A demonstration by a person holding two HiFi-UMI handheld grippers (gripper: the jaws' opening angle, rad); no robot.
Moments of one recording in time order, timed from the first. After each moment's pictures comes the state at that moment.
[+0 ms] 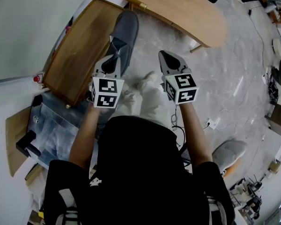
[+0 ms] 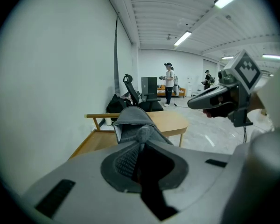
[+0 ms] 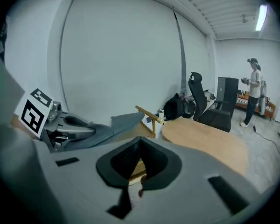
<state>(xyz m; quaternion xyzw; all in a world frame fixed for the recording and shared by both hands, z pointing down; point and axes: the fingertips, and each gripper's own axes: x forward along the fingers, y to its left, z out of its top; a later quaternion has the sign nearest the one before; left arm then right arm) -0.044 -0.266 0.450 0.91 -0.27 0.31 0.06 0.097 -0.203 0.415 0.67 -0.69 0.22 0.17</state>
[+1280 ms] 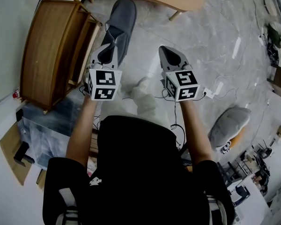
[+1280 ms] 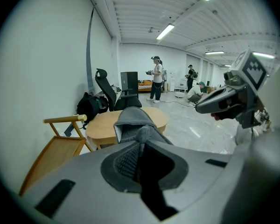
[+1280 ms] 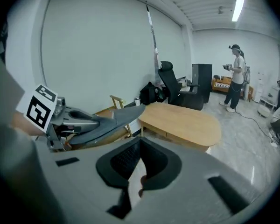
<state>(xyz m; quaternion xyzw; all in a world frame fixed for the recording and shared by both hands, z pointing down) 0.144 -0.150 0.495 0.92 -0.17 0.34 0.04 0.261 -0.041 0.470 0.72 -0.61 0.30 0.17</state>
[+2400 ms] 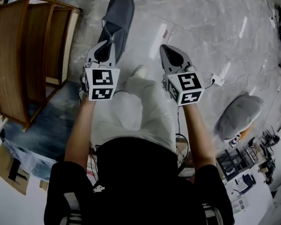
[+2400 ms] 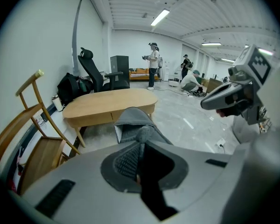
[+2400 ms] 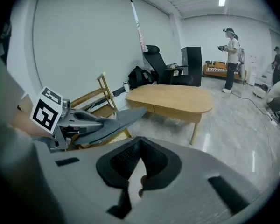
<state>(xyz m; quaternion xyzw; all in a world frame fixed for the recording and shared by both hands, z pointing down) 0.209 -0.059 0.716 0.91 -0.13 0.39 0.05 0.316 0.065 0.677 0.72 -0.58 0.35 0.16</state>
